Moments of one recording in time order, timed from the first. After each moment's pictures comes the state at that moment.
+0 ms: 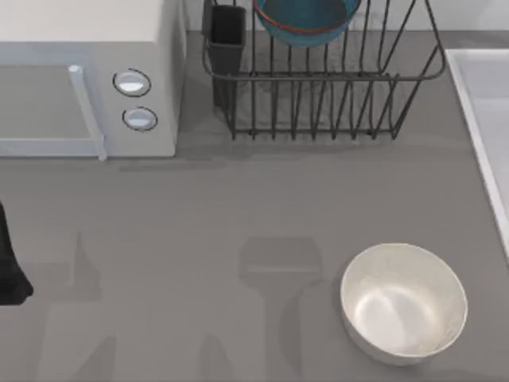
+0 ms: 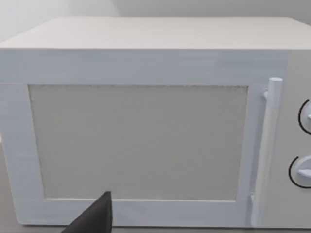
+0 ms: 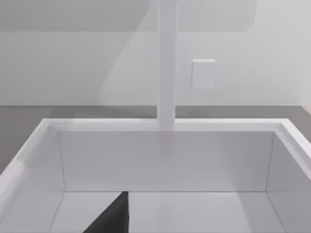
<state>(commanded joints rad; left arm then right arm) 0.00 0.00 0.00 0.00 0.00 0.00 -0.53 2.22 0.49 1.73 -0.49 0.01</state>
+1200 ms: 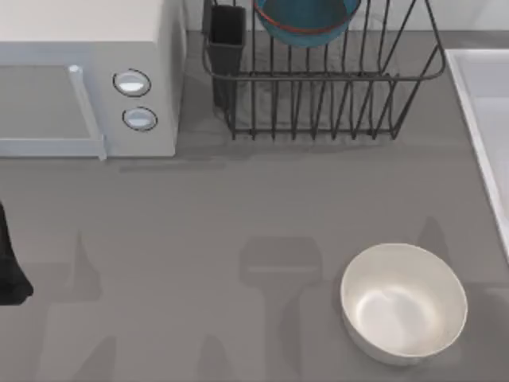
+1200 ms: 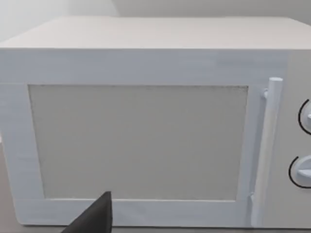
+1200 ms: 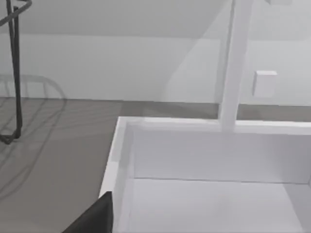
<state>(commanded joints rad) 0.00 0.00 0.00 0.00 0.00 0.00 -0.31 1.49 0.28 1.08 -0.32 -0.05</state>
